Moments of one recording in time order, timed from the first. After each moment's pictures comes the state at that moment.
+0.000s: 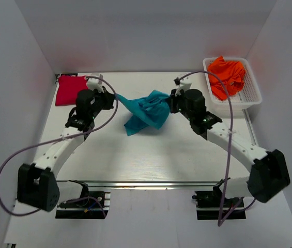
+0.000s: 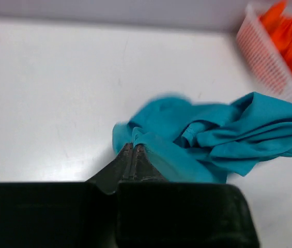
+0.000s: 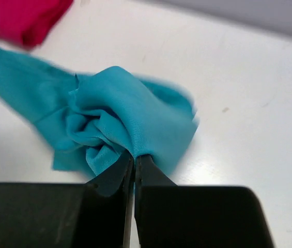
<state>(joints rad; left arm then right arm) -0.29 1.29 0.90 0.13 0.10 -0.30 0.60 1.38 1.00 0.08 0.05 0.13</state>
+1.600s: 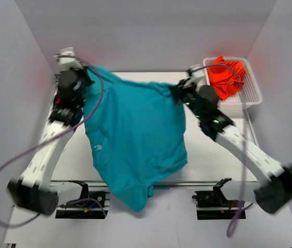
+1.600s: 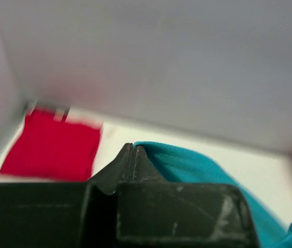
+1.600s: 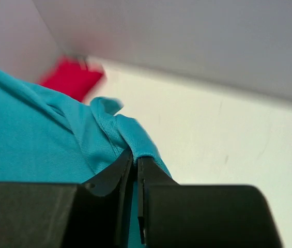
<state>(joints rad) -0.27 1.09 1.29 -0.03 -0.35 -0.18 0.60 1.10 1.09 0.10 0.06 0.14</state>
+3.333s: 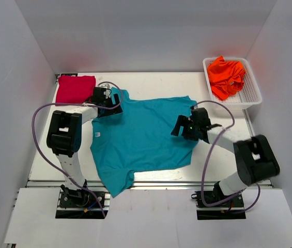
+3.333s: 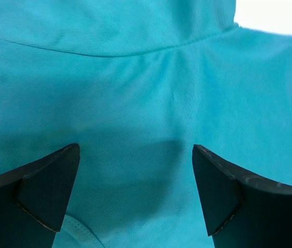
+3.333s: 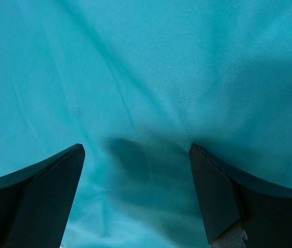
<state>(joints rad) -0.19 1.93 1.19 -0.10 0.08 -0.35 0.36 1.57 0.77 -0.09 -0.17 0.51</state>
